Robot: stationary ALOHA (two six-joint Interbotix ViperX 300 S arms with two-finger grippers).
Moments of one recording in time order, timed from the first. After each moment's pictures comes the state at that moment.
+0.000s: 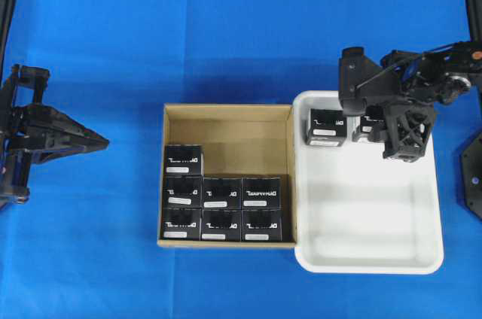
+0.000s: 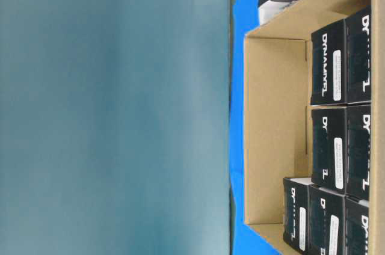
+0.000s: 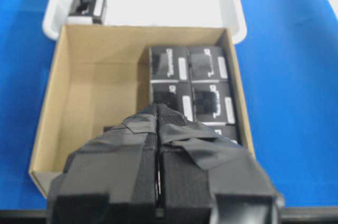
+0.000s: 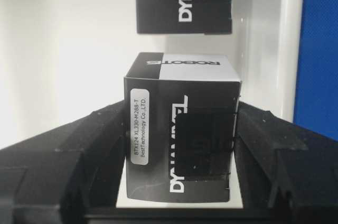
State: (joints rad) left arm -0.02 -0.89 1.03 0.01 0.15 -0.05; right arm -0.34 -0.28 0.85 0.13 0.75 -0.39
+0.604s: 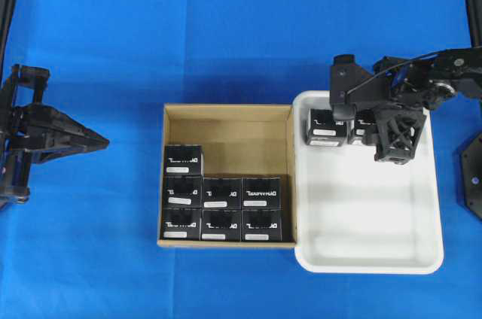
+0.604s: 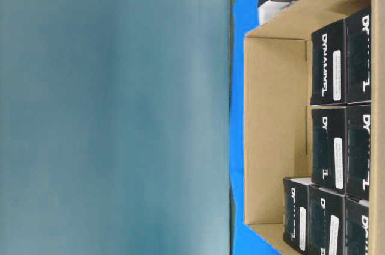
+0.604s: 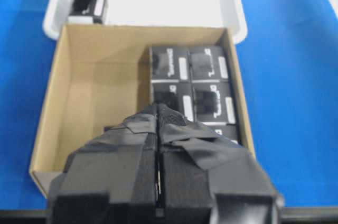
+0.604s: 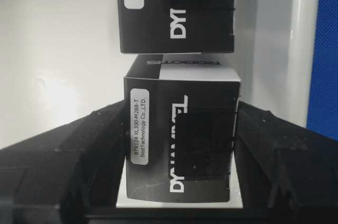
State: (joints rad) left arm -0.02 -0.89 1.03 0.01 0.15 -0.05; right arm -0.34 -0.21 0.87 0.13 0.67 -0.39
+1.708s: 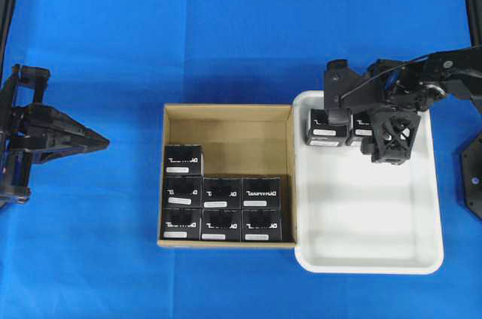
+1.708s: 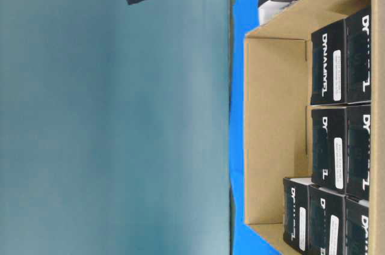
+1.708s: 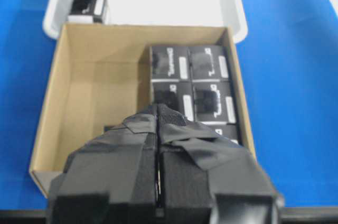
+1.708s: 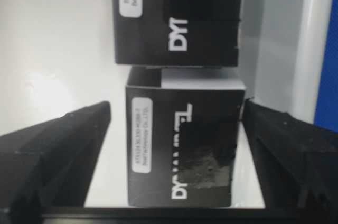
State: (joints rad) left arm -0.02 -0.88 1.03 0.01 0.15 -0.05; right arm -0.34 -0.16 0.86 0.13 0.65 -0.42
